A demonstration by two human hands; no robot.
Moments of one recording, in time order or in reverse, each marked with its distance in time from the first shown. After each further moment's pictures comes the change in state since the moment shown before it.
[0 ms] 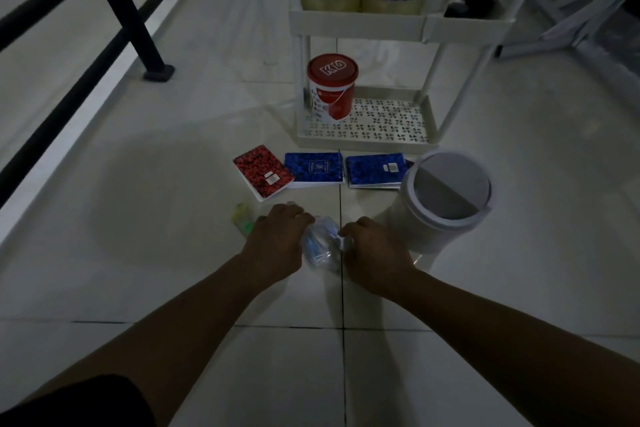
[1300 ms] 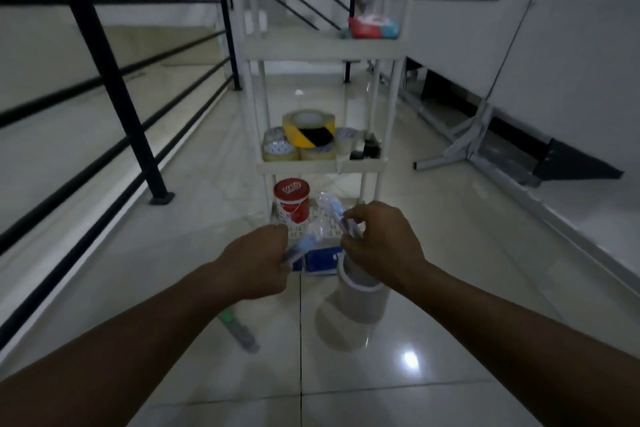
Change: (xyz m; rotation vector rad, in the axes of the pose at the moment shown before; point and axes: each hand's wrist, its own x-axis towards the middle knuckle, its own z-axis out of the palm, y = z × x) left_hand -0.042 0.133 -0.186 0.130 0.116 0.116; right_hand -0.092 -0.017 -0.222 0.139 0.543 -0.007
